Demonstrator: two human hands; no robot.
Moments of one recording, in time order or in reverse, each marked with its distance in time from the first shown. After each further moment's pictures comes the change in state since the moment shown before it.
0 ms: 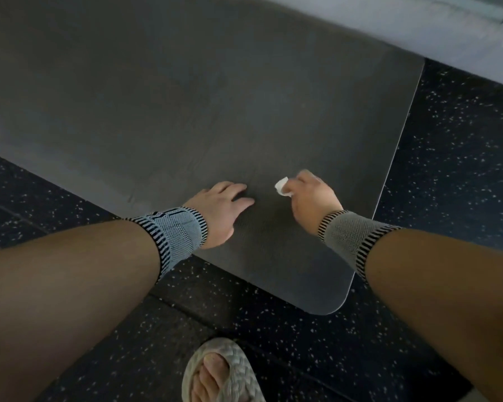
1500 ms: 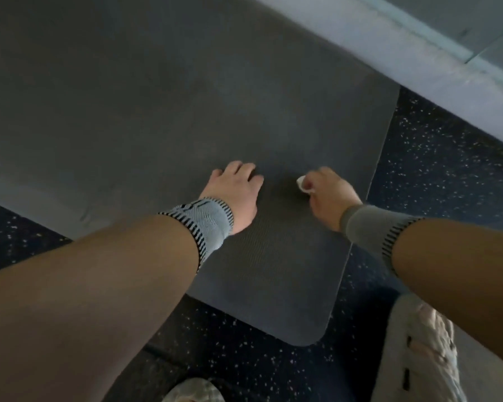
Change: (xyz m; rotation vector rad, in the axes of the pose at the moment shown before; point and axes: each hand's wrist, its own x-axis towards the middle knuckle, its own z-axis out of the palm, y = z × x) left_hand 0.086 0.019 -0.020 -0.114 0.209 -0.082; right_hand 0.028 0.062 -0.043 -0.155 -0.046 0.133
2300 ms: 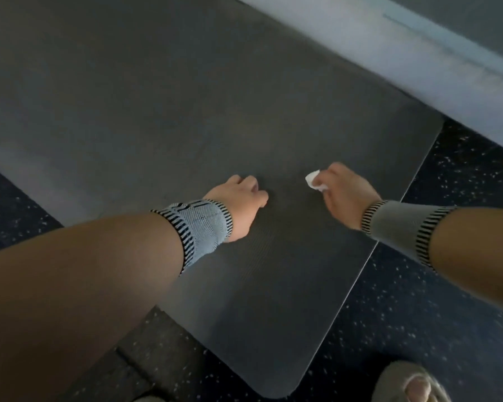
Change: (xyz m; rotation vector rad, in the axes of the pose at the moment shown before) left_hand 0.030 0.016 -0.049 0.027 -0.237 -0.133; right_hand 0.073 0.053 -0.030 0.075 0.048 -0.326
